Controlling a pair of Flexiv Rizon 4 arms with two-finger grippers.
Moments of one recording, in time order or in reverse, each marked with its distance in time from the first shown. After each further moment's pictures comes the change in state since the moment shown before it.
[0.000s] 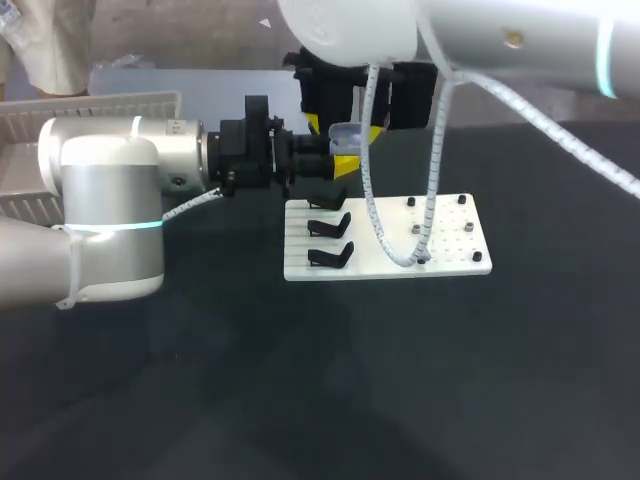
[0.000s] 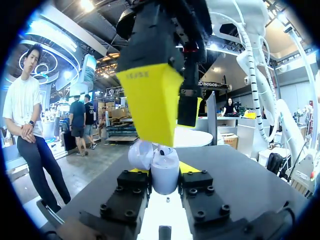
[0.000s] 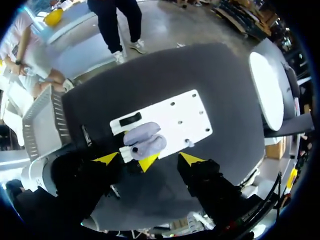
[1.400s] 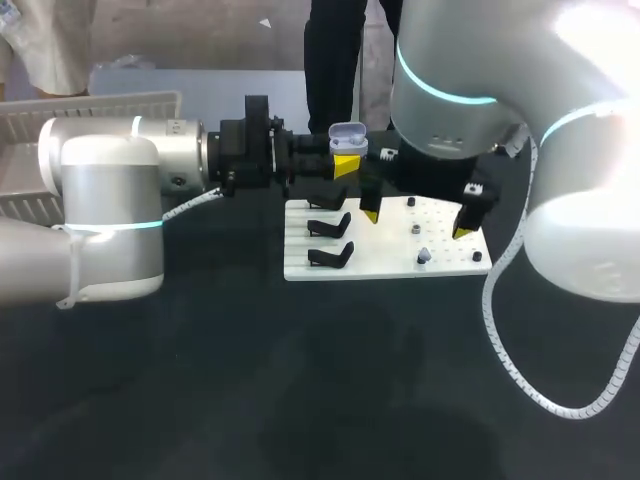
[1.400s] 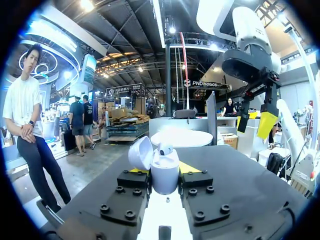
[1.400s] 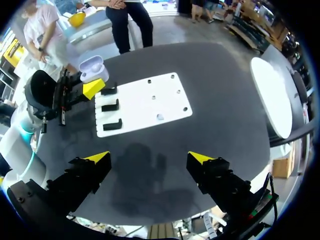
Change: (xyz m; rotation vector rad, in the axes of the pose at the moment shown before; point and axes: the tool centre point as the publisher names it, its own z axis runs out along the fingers) left arm 0.000 0.000 0.000 0.000 0.000 0.000; right arm 0.107 -0.113 0.015 -0.118 -0.165 -0.088
